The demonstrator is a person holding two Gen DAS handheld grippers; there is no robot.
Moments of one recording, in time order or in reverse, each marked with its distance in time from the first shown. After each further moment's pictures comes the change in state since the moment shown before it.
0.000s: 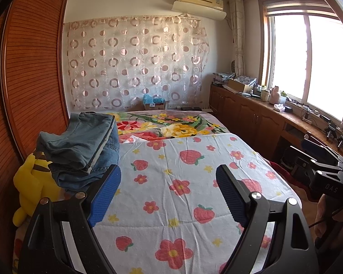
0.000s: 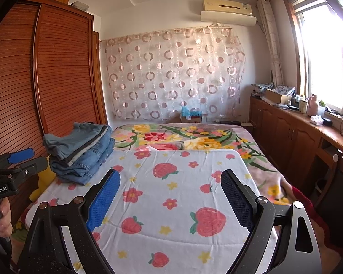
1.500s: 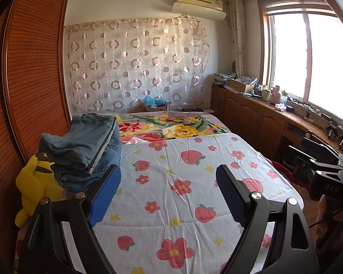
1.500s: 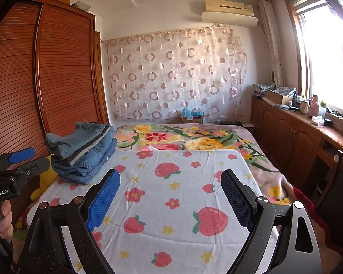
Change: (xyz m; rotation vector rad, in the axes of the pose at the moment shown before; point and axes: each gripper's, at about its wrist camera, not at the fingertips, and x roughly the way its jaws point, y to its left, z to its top) left arm 0.001 0.001 -0.002 0.002 -0.002 0.001; right arm 0.001 -0.001 -0.005 -0.004 -0.003 0.007
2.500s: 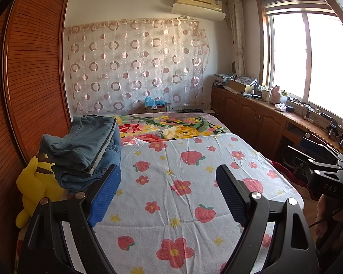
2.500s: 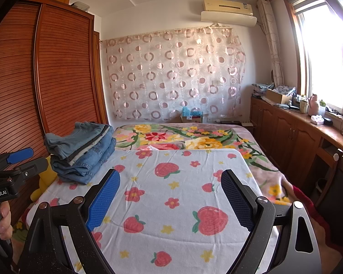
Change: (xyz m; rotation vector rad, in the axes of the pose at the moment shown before) left arm 0.000 0.000 -0.002 0.003 -0.004 0.000; right arm 0.000 0.000 -0.002 0.000 -0.002 -0.004
